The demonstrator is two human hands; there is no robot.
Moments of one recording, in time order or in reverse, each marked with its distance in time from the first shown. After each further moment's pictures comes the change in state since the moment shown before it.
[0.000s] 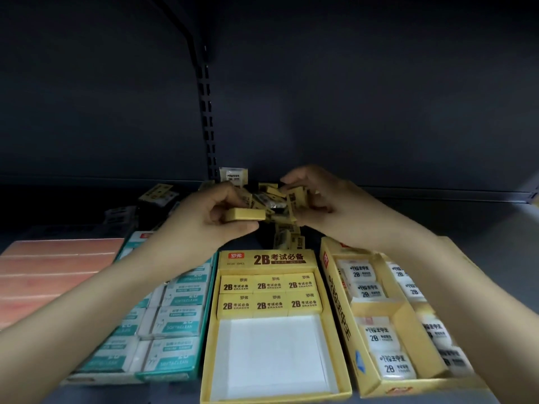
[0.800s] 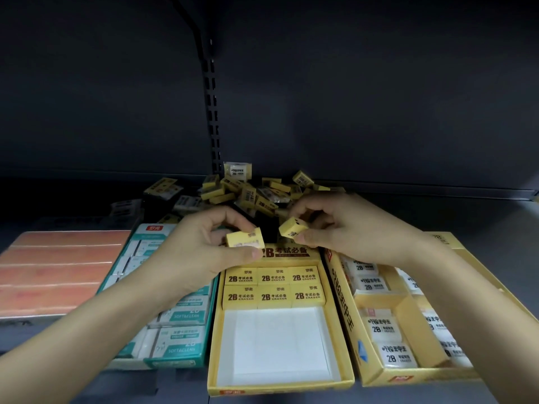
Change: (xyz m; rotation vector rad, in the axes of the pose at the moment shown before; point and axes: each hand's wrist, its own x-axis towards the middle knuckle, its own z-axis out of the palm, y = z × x) left_hand -0.033 0.006 0.004 -0.315 -0.061 -0.278; right_hand -0.019 -0.009 0.009 0.009 -0.110 0.080
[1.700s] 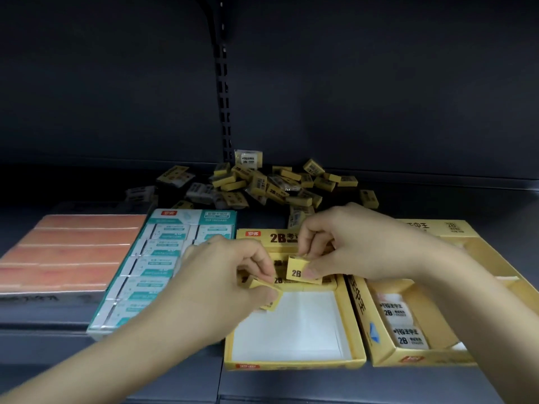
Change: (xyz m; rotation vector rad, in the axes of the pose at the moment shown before) left_hand -0.044 -0.012 0.009 0.715 0.050 0.206; right_hand -0.015 -0.022 0.015 -0.157 -0.178 0.085
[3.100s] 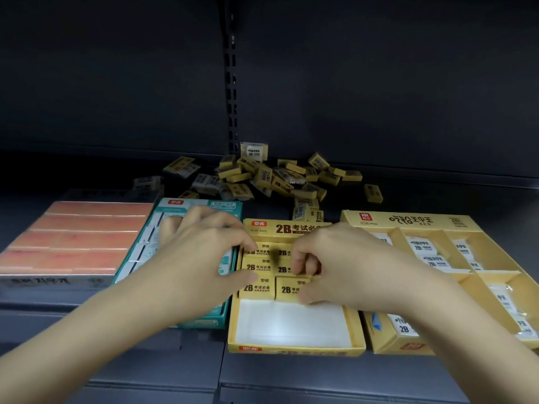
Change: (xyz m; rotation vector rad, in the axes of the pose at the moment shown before) left_hand 0.005 -0.020 -0.016 0.475 -0.084 0.115; right_hand -0.012 -0.025 0.026 -0.186 -0.039 0.067
